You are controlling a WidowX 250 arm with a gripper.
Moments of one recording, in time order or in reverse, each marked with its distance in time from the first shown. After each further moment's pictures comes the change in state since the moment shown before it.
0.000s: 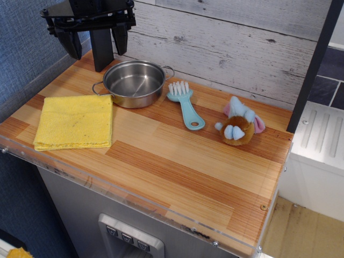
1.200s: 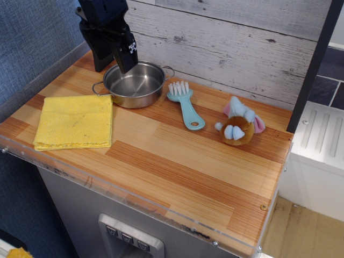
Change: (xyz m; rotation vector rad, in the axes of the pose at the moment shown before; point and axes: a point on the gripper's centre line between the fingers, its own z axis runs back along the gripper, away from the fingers) arm 0.003 -0.021 -0.035 -0.235 0.085 -0.900
